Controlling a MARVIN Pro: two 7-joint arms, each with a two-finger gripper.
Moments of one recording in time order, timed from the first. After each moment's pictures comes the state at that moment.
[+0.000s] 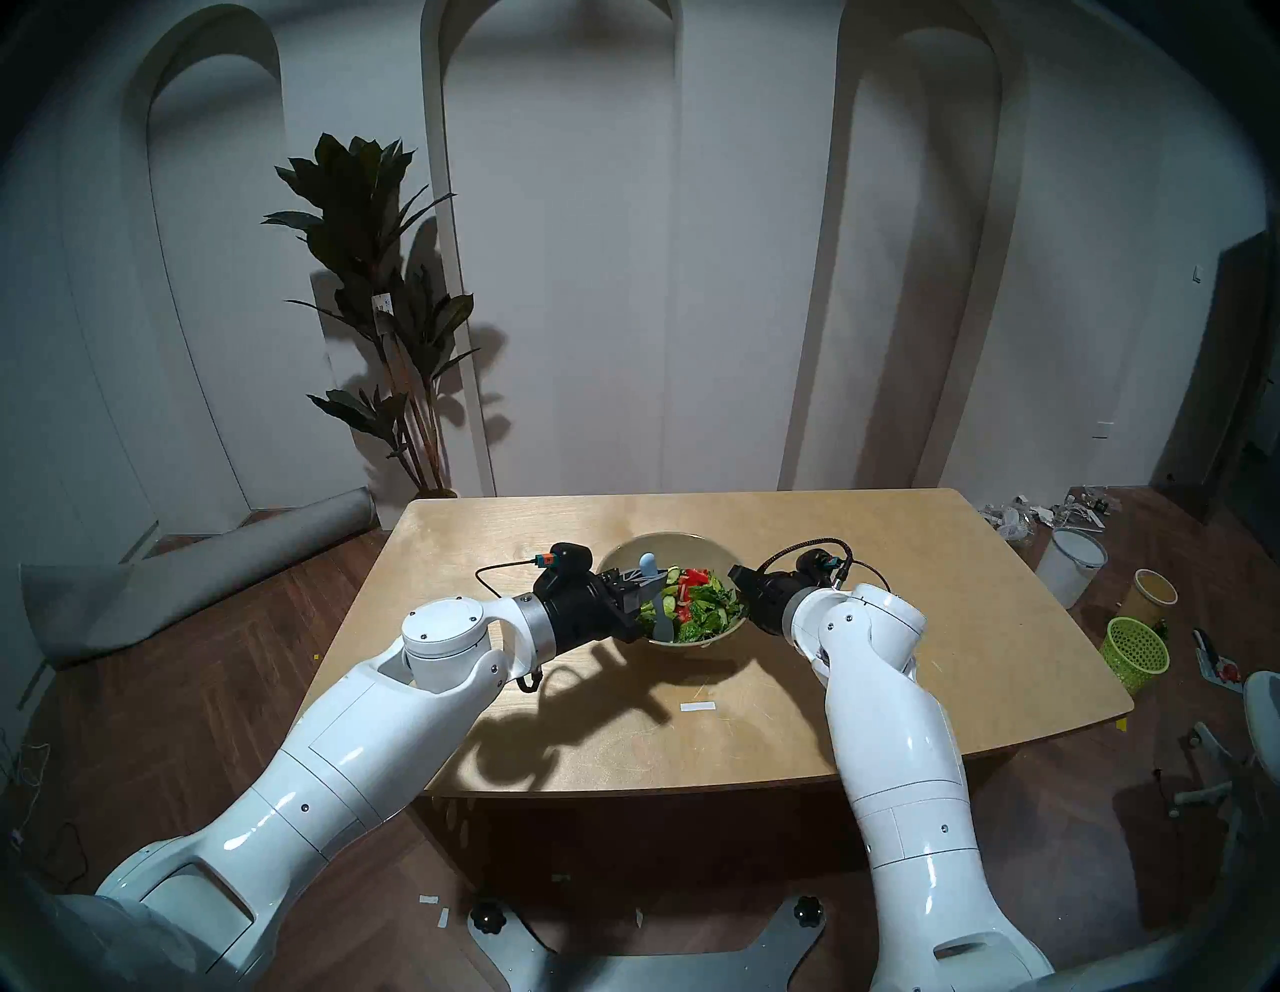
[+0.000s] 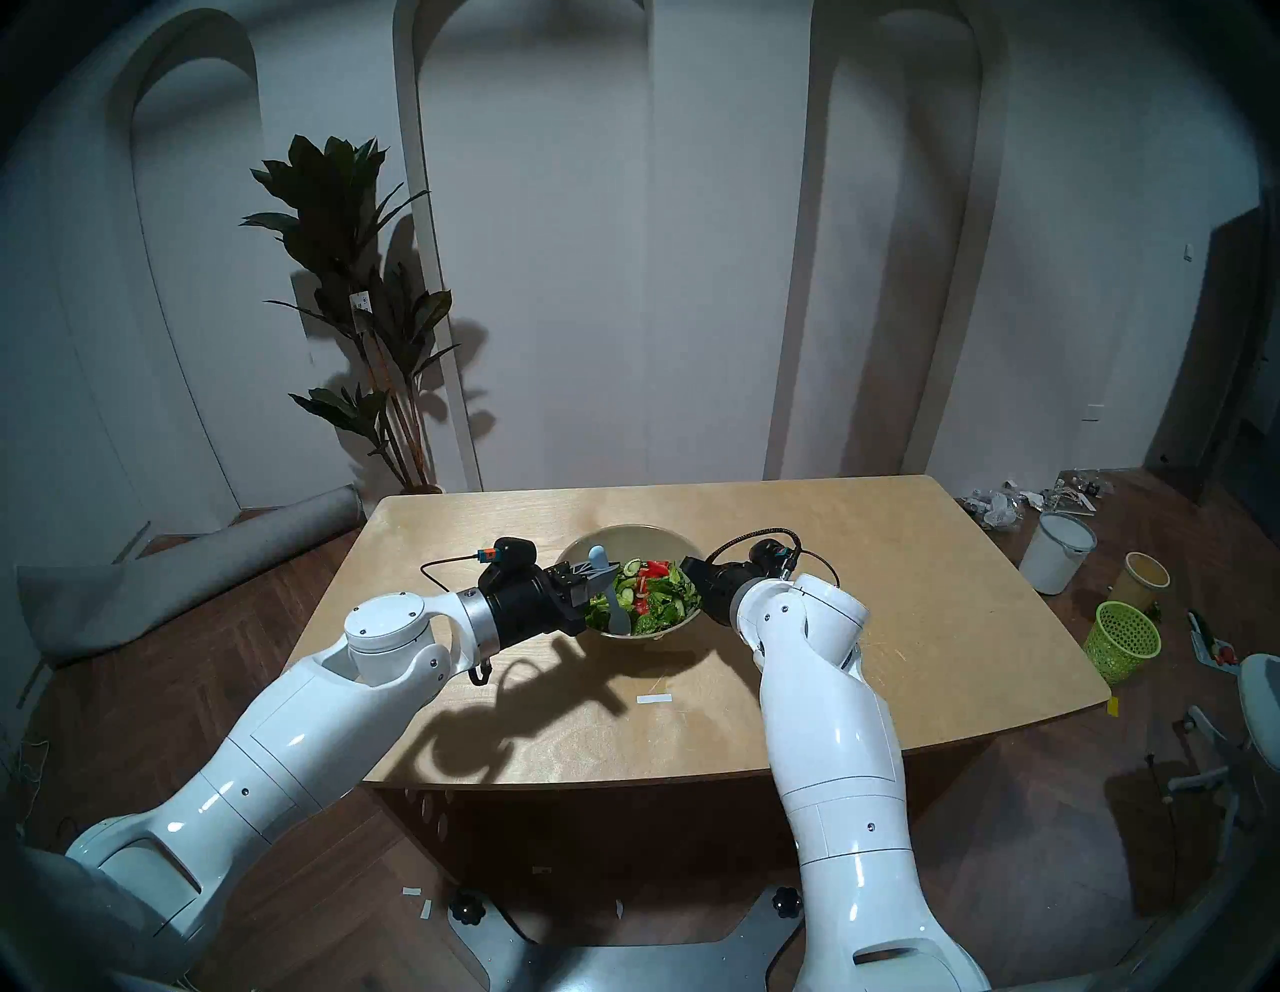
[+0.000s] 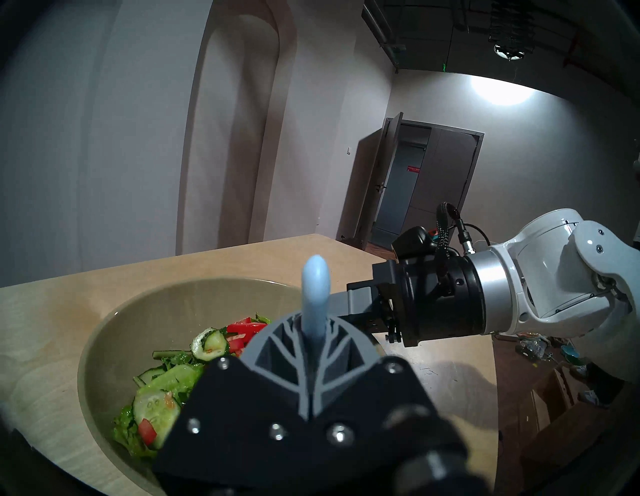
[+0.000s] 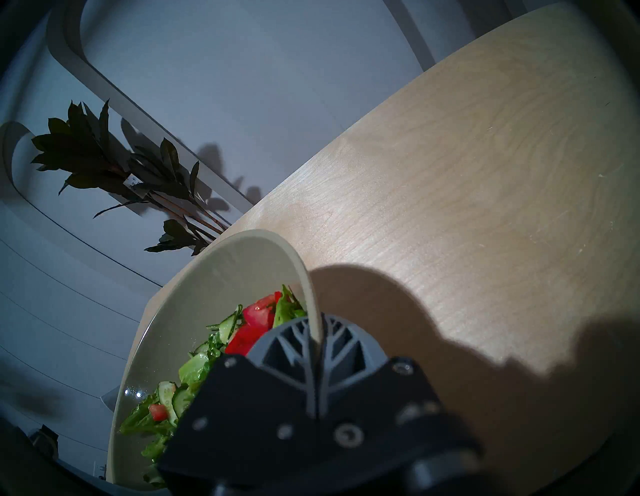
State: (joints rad) left arm 1.25 -1.07 -1.00 -1.47 -0.70 0.11 -0.50; right arm -1.40 -1.63 1.62 -1.54 0.70 0.71 -0.18
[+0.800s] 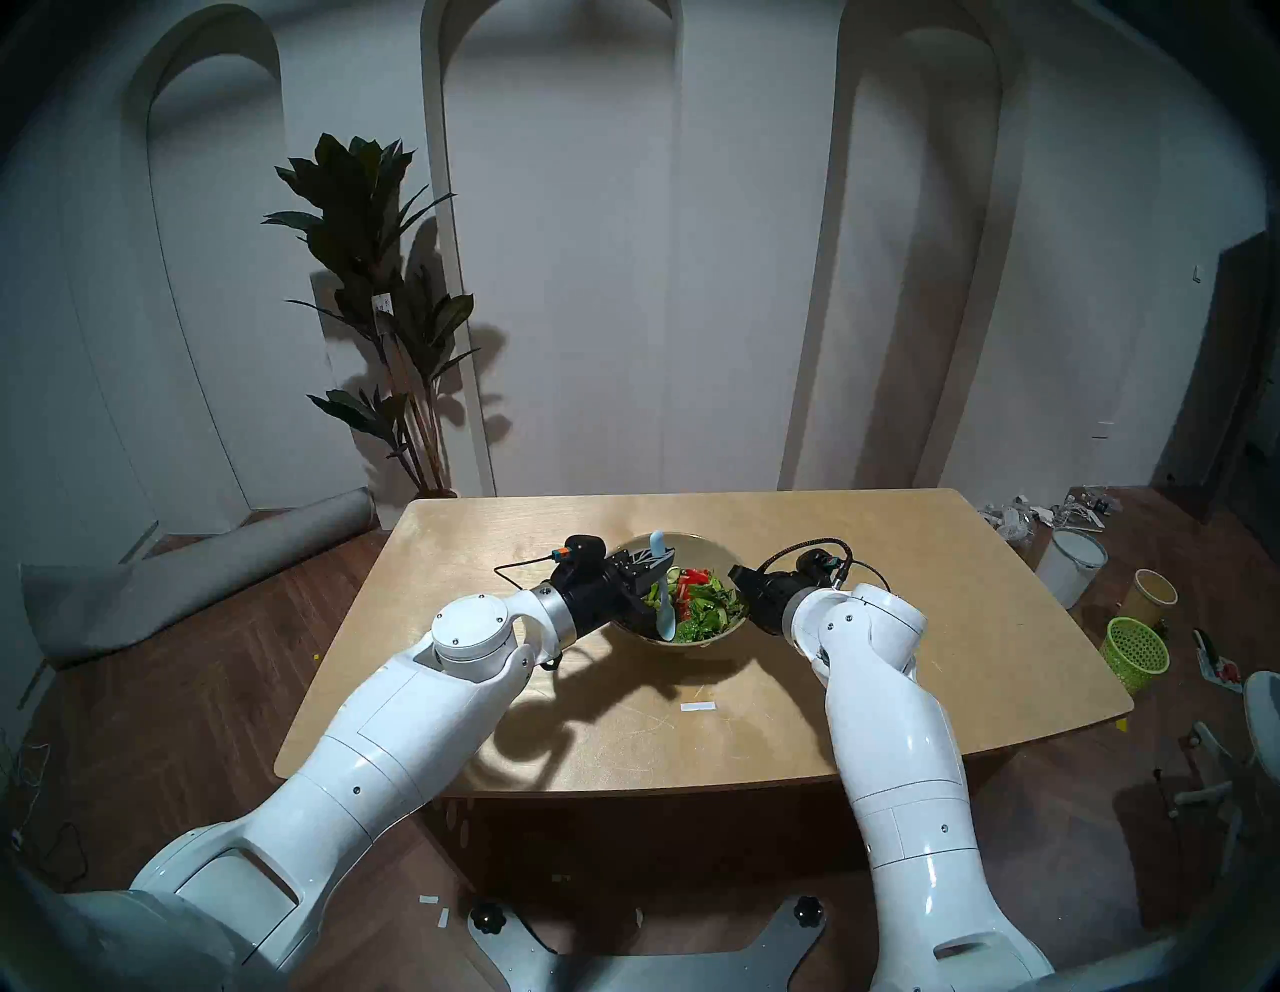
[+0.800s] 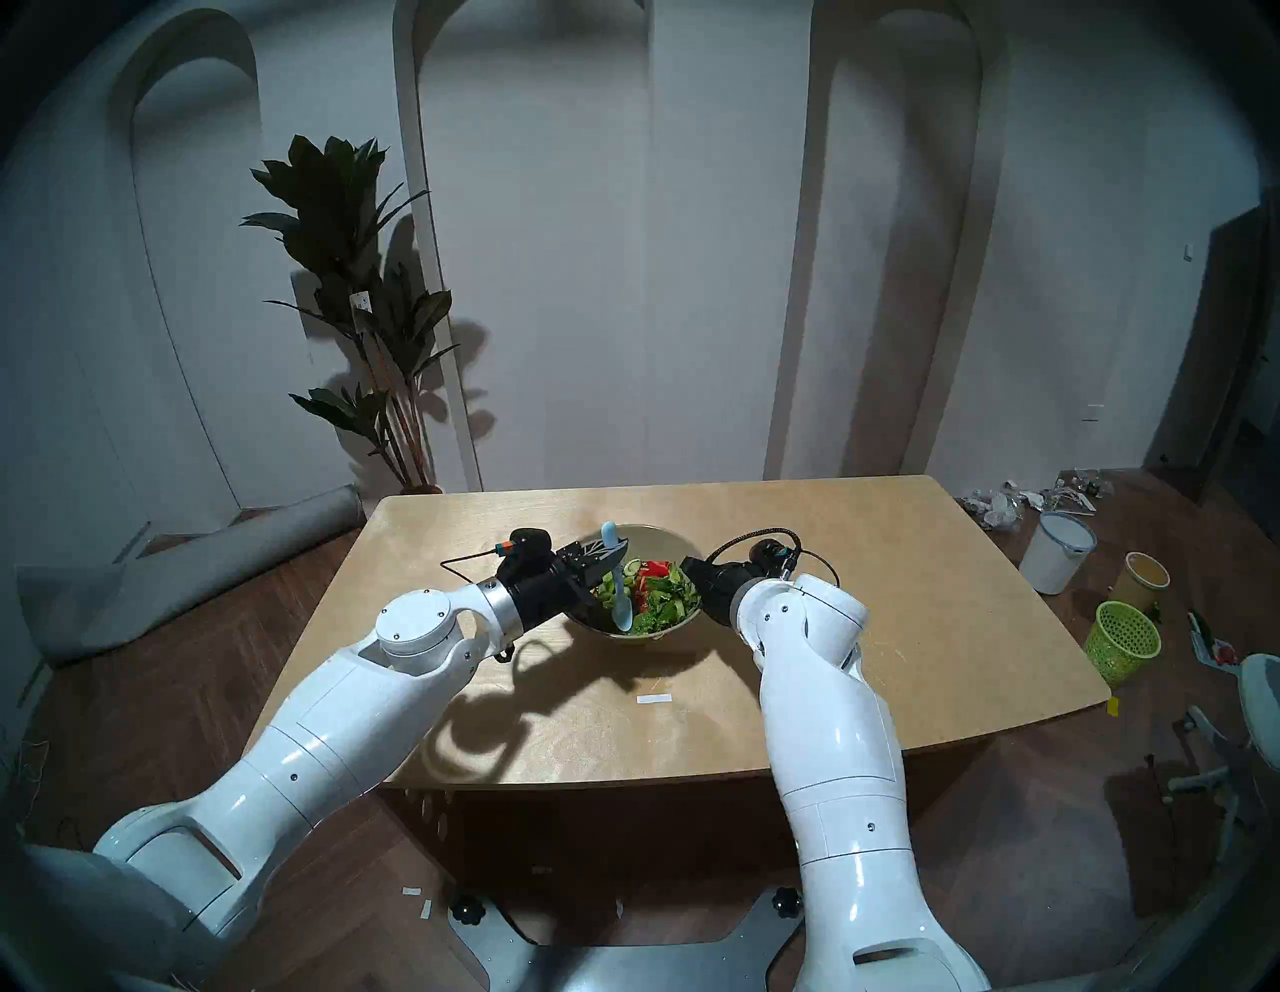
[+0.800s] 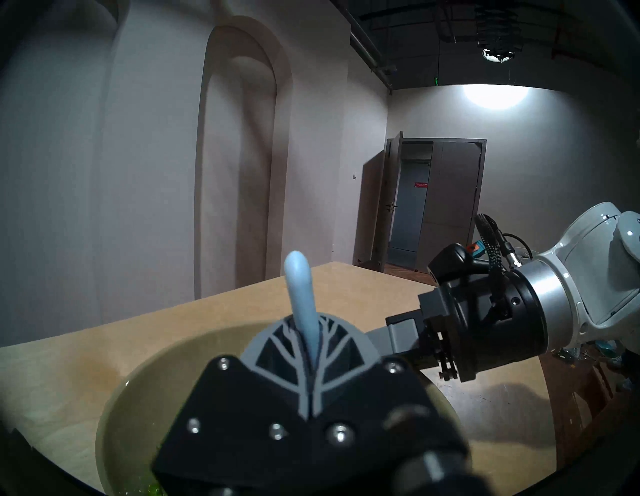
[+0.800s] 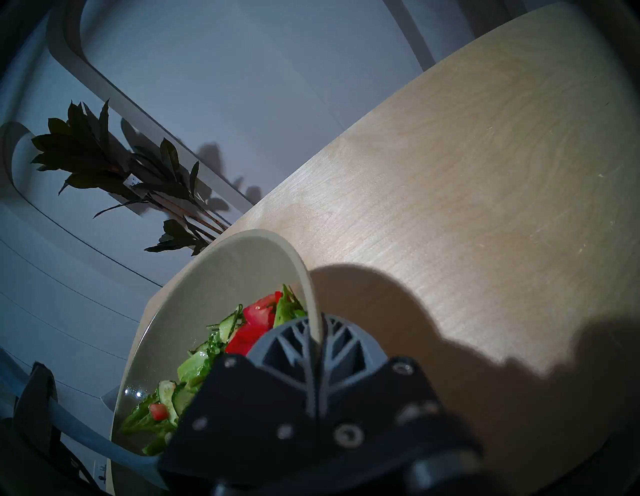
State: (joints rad) left arm 1.18 -1.19 -0.99 -1.29 -0.60 -0.11 -0.49; right arm -1.40 -1.63 1.62 -1.54 0.70 0.71 -0.18
